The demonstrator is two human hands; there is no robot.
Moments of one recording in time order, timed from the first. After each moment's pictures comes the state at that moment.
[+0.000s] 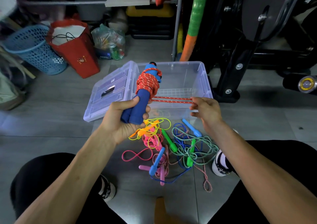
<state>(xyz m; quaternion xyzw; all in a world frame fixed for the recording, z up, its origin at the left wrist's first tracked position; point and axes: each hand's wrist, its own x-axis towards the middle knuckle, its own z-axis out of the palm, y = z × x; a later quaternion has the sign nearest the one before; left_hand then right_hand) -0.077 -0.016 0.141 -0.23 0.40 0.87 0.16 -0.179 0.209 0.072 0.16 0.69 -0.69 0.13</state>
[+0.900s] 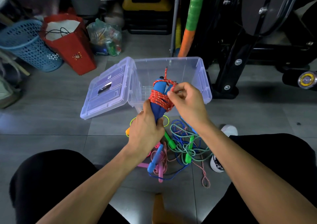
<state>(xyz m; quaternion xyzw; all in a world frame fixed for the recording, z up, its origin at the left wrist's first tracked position) -0.074 0.056 0.094 -0.19 0.94 0.29 -0.05 -0.160 0.173 0.101 -0.09 0.80 -0.59 0.03</state>
